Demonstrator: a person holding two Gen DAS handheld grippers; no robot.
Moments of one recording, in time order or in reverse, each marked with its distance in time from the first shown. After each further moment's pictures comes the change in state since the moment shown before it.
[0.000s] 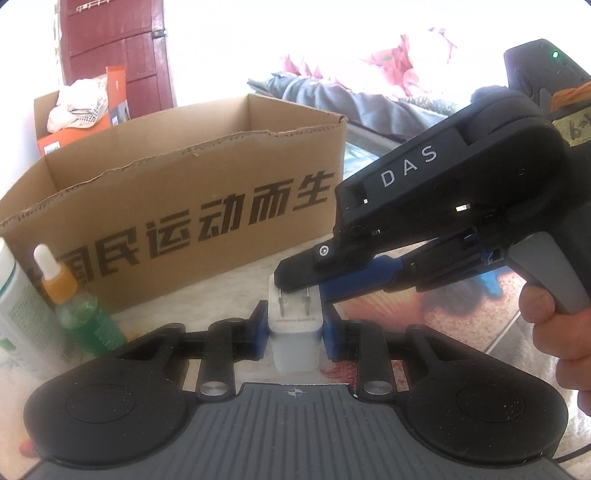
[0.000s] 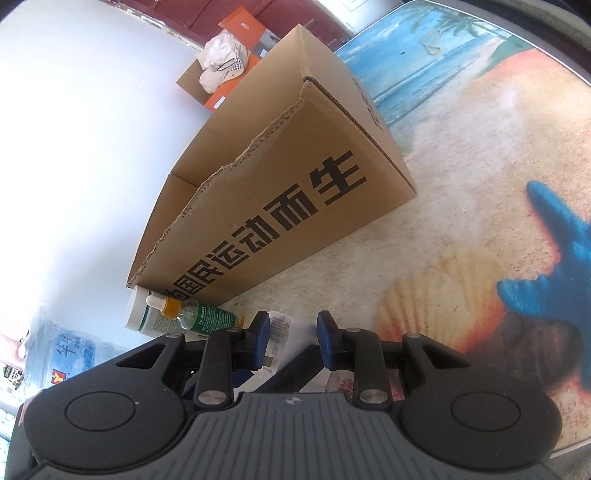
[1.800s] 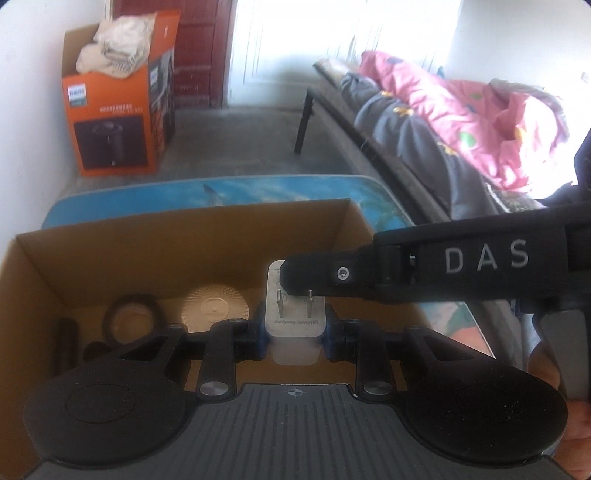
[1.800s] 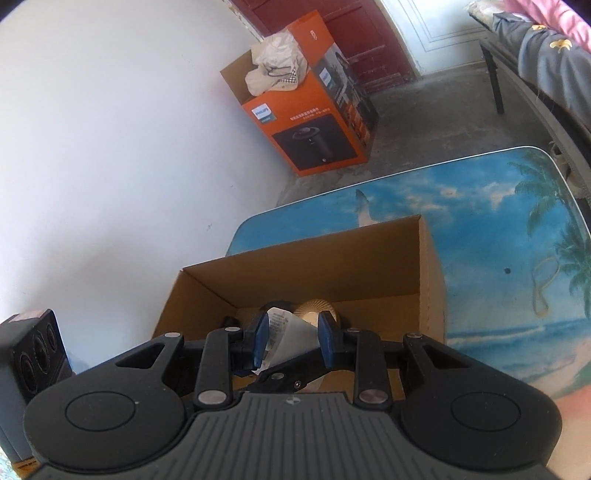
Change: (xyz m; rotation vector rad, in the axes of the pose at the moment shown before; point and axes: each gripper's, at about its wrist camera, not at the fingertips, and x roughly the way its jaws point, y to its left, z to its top) left arm 0.091 0.083 0.164 -0.303 0.131 0.019; right arm 0.066 0.084 0.209 -0.310 0.038 -0.055
